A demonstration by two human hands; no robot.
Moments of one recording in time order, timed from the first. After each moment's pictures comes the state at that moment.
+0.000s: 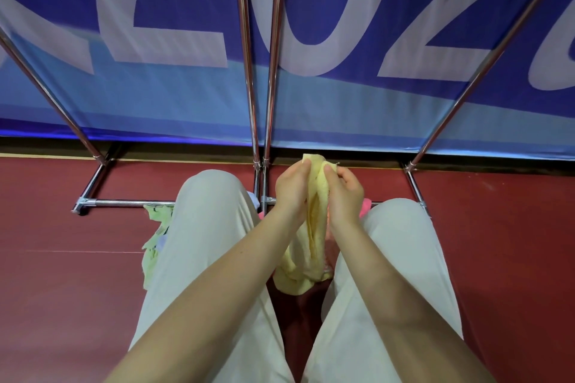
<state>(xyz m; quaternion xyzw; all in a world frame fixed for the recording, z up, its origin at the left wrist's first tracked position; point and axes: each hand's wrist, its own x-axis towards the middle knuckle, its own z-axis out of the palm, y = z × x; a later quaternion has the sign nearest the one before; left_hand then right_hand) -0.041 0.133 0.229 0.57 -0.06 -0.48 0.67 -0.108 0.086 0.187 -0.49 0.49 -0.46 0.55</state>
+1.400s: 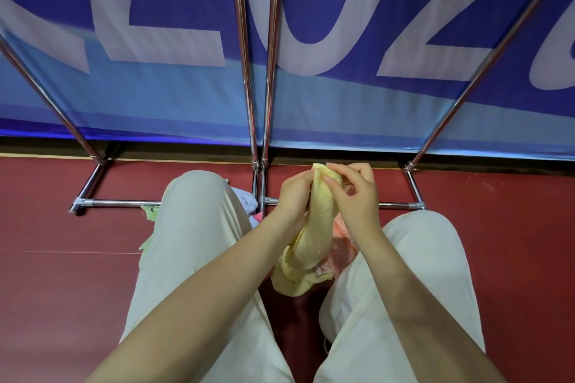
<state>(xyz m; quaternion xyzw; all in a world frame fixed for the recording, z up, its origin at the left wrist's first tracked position) -0.042 0.126 0.213 0.57 -0.12 -0.53 0.61 -0.147 0.078 0.201 -0.72 0.40 -0.42 0.38</state>
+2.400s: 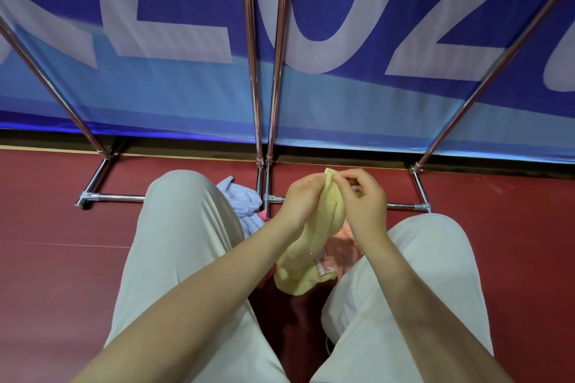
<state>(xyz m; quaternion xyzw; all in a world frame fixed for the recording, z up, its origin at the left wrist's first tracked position) -0.039 0.132 0.198 0.61 -0.25 -0.48 0.58 -0.148 0.083 0.201 -0.71 0.40 -0.43 0.39</state>
